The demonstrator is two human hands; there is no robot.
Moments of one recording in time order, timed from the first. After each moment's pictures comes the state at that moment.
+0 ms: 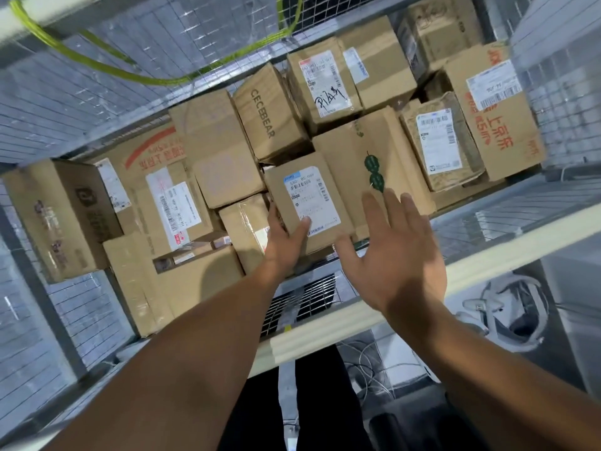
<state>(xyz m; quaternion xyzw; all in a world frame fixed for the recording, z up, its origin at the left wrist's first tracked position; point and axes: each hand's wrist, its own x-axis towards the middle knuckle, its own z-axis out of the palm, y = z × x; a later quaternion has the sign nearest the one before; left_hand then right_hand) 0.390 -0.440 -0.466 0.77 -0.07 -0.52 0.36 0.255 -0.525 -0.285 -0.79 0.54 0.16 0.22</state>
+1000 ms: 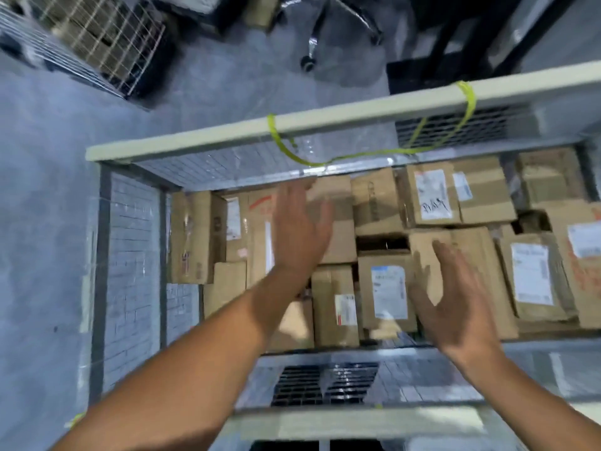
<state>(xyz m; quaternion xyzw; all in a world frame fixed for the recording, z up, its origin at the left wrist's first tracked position) 0.574 -0.467 -0.289 0.86 -0.31 -0.02 0.42 0.339 -0.553 -0.259 -0.81 0.47 0.02 0.35</state>
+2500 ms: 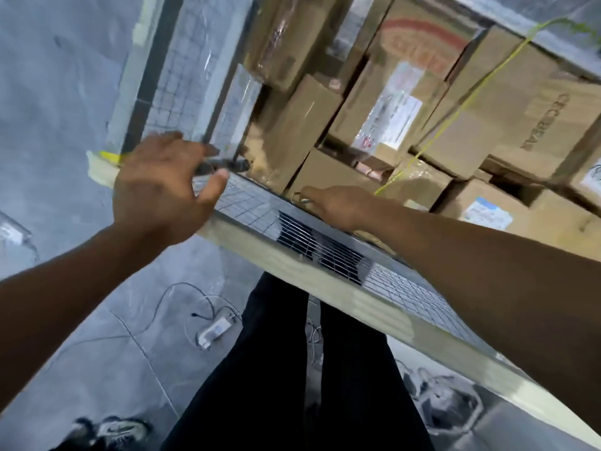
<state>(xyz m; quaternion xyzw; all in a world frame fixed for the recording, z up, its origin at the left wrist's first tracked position) 0.553 -0.084 -0.286 0.97 -0.21 -0.14 0.02 0.505 -0.350 -0.419 -0.81 -0.17 0.50 0.24</state>
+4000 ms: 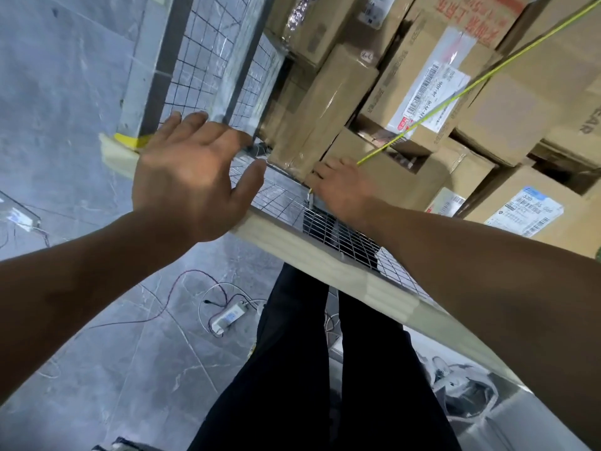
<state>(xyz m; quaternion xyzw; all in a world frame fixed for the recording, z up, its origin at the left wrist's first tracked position) 0.556 -0.083 -0.292 0.96 -0.23 -0.15 0.00 0.489 -0.292 -0.490 -0.92 -0.28 0.25 0.07</state>
